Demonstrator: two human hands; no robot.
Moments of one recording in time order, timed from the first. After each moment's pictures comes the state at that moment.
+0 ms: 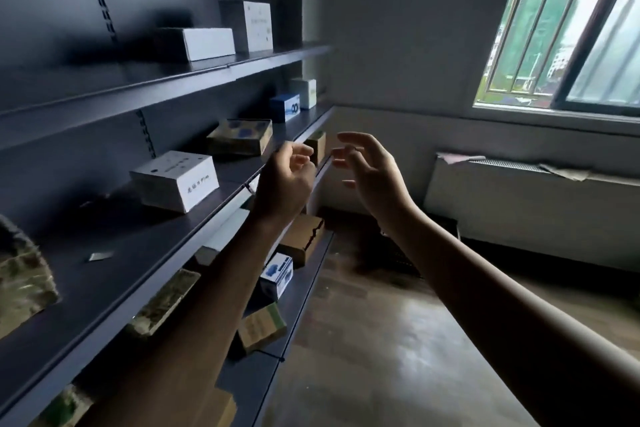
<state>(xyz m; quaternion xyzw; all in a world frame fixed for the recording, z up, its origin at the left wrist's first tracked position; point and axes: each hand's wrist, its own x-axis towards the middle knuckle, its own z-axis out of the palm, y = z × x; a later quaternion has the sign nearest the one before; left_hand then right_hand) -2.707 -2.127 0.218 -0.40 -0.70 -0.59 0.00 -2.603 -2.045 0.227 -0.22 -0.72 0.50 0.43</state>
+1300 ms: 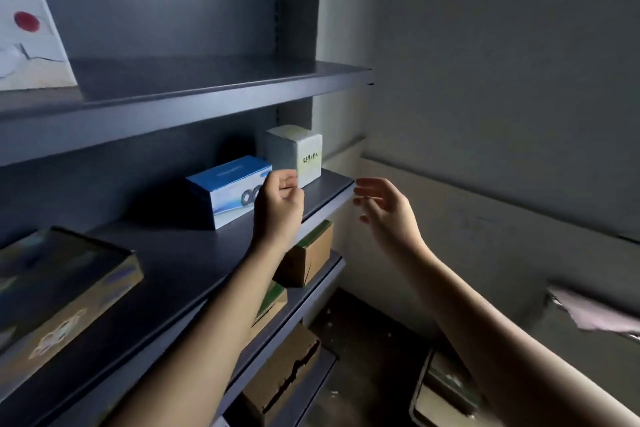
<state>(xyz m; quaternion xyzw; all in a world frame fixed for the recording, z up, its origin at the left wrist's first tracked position) -3.112 -1.454 0.157 -0.20 -0.71 -0.67 0.04 -3.014 -1.322 0.156 -0.18 -0.78 0.49 0.35</state>
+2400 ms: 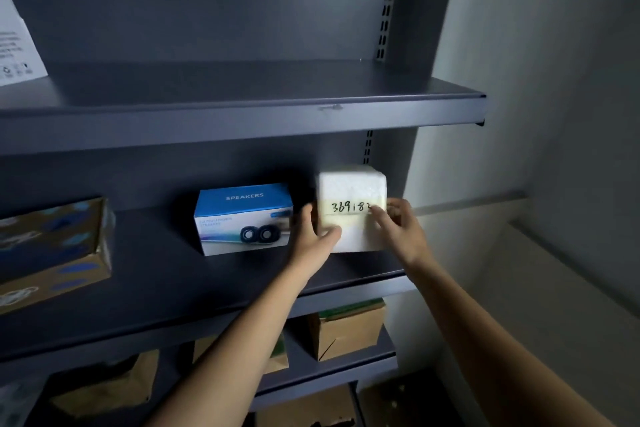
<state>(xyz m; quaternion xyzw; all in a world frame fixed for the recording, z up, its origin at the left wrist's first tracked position) -3.255 -1.285 0.106 0.08 -0.80 -0.59 0.07 -3.285 -1.122 0.102 0.04 -0.77 0.63 0.09</state>
